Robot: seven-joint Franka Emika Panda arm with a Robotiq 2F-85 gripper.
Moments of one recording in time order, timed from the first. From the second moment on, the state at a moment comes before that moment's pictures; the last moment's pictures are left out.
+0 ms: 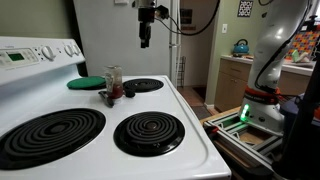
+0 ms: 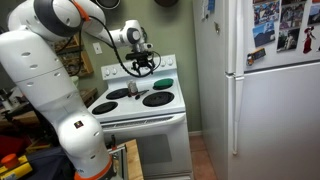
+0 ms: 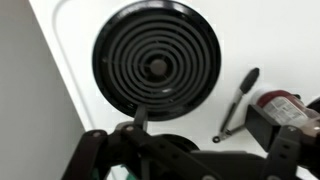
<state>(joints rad) 0.46 -0.13 0.47 -2.04 0.04 2.05 -0.14</state>
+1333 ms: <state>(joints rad) 0.57 0.04 0.55 -1.99 0.33 2.34 -0.18</state>
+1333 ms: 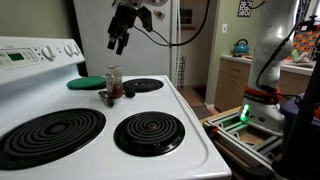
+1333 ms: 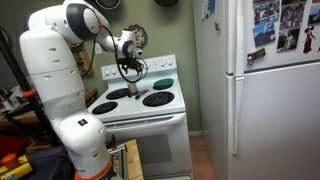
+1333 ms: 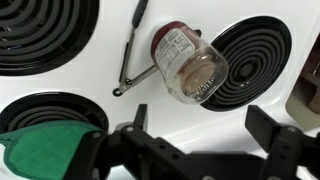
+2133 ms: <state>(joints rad) 0.61 0.16 0.56 -1.91 0.25 2.29 0.11</state>
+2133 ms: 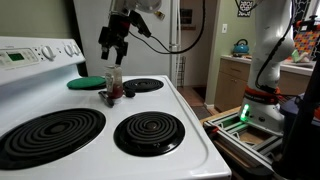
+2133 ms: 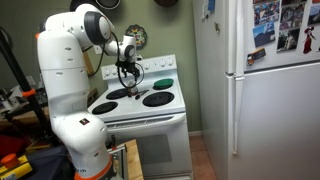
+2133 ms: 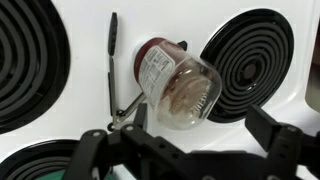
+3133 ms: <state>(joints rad) 0.66 0.28 0.52 -1.83 0.21 2.23 0.23</state>
